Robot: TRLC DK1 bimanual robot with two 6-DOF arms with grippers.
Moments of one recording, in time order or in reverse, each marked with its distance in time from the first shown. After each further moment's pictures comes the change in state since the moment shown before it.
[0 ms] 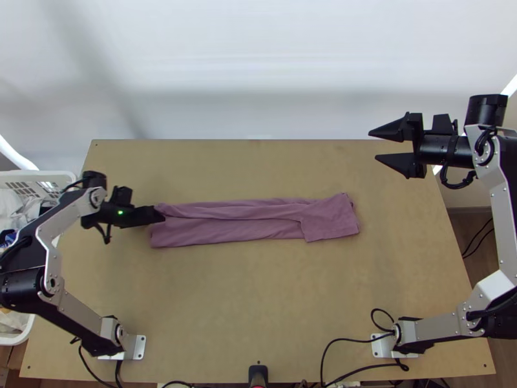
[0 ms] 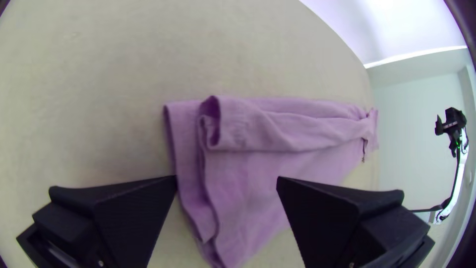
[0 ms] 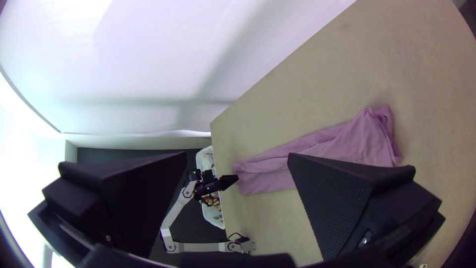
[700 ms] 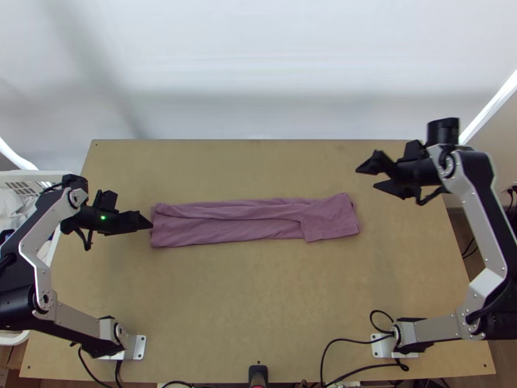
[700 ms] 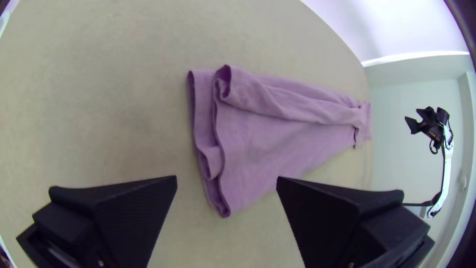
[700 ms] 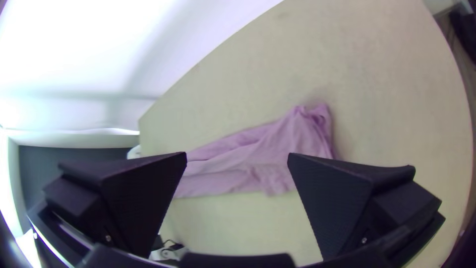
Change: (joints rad) left arm 0.130 -0.110 0.009 -0.234 0.002 0.126; right arm 0.066 -0.009 -0.230 0.023 0.311 -0.186
